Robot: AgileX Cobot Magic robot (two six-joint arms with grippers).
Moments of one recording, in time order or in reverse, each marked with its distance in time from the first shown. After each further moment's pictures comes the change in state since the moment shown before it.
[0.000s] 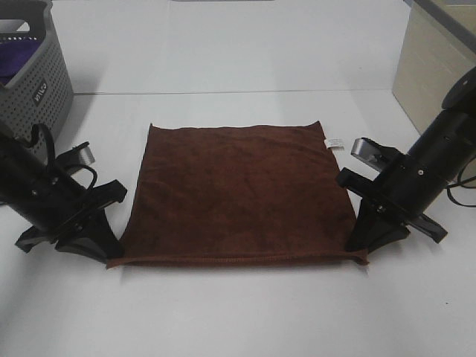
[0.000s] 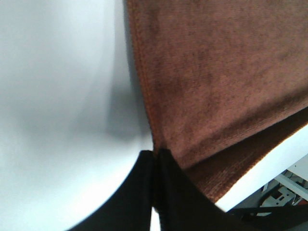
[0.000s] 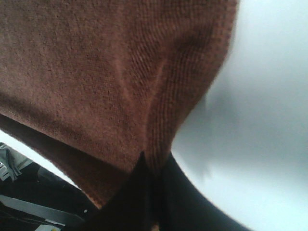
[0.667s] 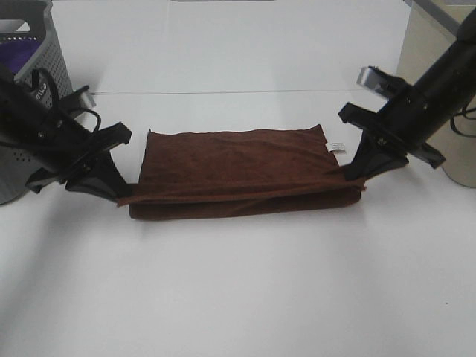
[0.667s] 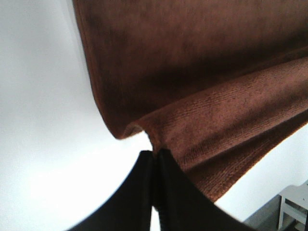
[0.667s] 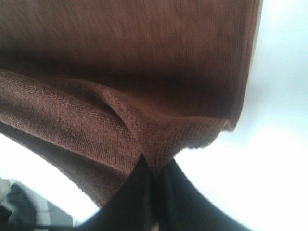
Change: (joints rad) left arm 0.000 -0.029 -0.200 0.057 0.040 -0.101; right arm 0.002 -0.069 -0.256 -0.058 0.021 0.050
